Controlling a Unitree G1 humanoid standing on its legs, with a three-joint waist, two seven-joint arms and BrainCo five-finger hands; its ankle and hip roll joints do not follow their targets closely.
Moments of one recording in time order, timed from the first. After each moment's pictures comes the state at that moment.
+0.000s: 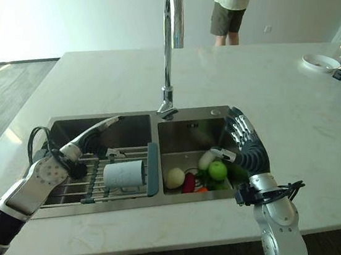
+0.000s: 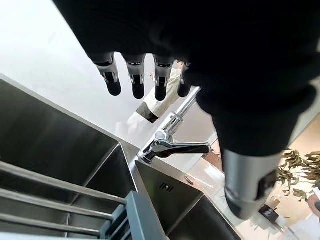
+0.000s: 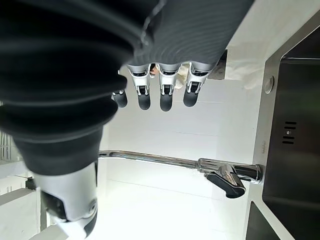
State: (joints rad) left arm -0.14 0.60 -0.21 -0.15 0.23 0.09 -0.13; right arm 0.05 -0.57 -0.05 -0.35 0.43 -0.03 0.14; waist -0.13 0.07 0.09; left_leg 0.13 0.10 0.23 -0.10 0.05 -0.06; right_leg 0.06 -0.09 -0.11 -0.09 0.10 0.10
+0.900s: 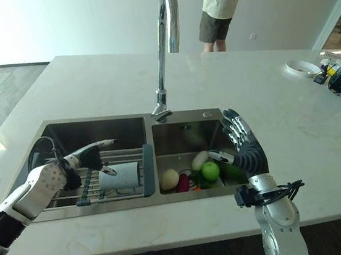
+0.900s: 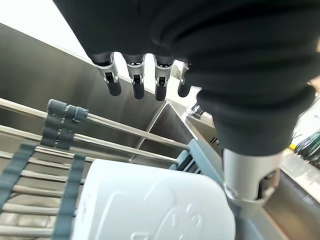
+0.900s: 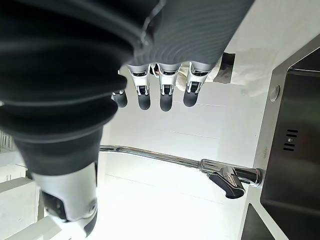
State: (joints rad) left arm -0.11 0.60 -0.26 -0.04 0.41 0.22 -0.30; right arm 0.05 -0.57 -0.06 -0.35 0.41 -0.03 0.19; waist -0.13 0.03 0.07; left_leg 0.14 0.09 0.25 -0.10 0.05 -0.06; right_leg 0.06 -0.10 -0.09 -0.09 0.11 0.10
